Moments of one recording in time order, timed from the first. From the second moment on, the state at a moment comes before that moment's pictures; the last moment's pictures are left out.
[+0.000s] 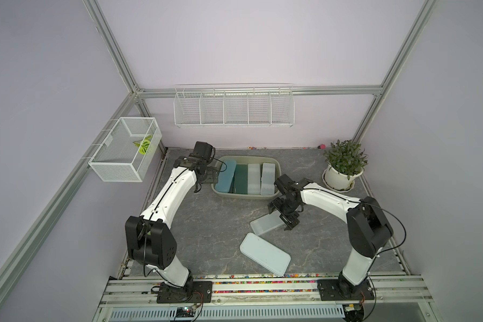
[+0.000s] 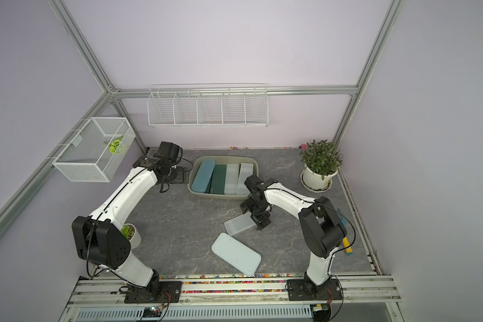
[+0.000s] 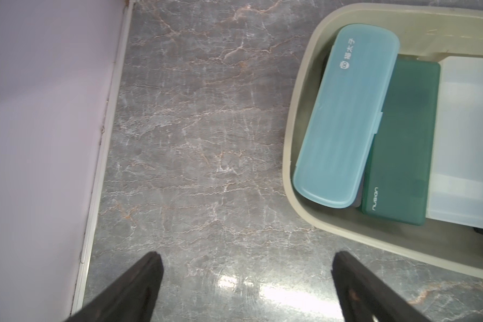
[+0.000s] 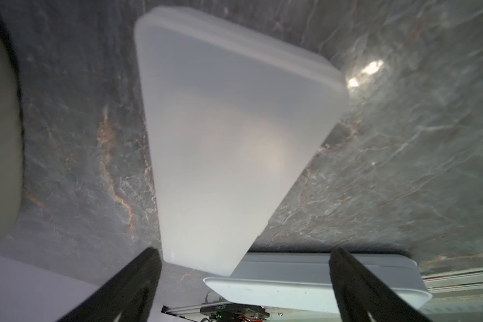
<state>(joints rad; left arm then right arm) -0.29 1.62 1.53 -0.98 -0.29 -0.26 0.61 1.81 1.28 -0.92 -0.29 1.47</state>
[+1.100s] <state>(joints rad) -0.26 1.58 1.46 -0.98 -0.29 -0.26 0.51 1.82 1.20 -0.94 -0.17 1.40</state>
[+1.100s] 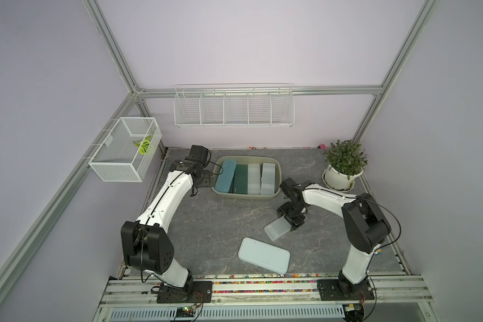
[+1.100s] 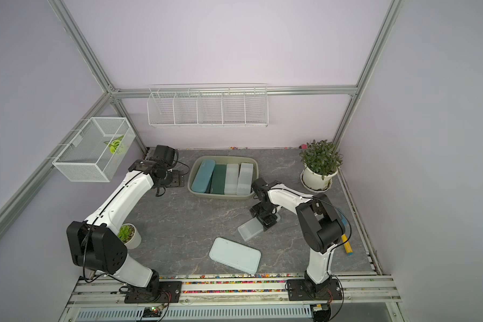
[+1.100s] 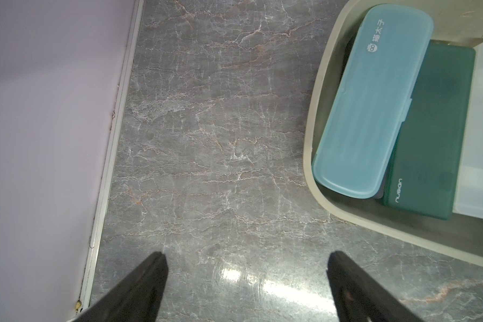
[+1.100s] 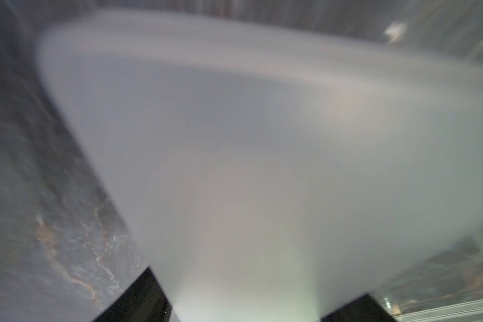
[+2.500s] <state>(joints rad) -0.26 1.50 1.39 -1.02 -0.24 -0.33 0.68 2.61 2.66 -1.05 0.14 0.41</state>
